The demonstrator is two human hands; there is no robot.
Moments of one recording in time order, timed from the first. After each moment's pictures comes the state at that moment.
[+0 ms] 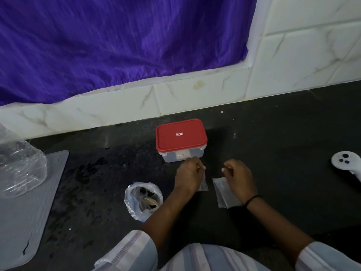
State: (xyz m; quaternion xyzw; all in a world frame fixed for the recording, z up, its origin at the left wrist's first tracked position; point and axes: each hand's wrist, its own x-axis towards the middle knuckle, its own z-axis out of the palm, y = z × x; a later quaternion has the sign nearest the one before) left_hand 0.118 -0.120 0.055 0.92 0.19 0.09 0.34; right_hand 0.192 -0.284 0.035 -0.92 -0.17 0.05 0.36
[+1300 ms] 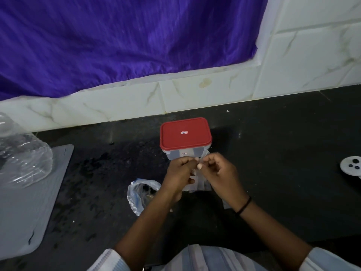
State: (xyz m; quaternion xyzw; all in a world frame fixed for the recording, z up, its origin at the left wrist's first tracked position) left_hand 0.086 -0.110 0.116 0.65 0.31 0.03 0.70; right_hand 0.142 -0.242 0.107 -0.76 -0.25 0.11 0.58
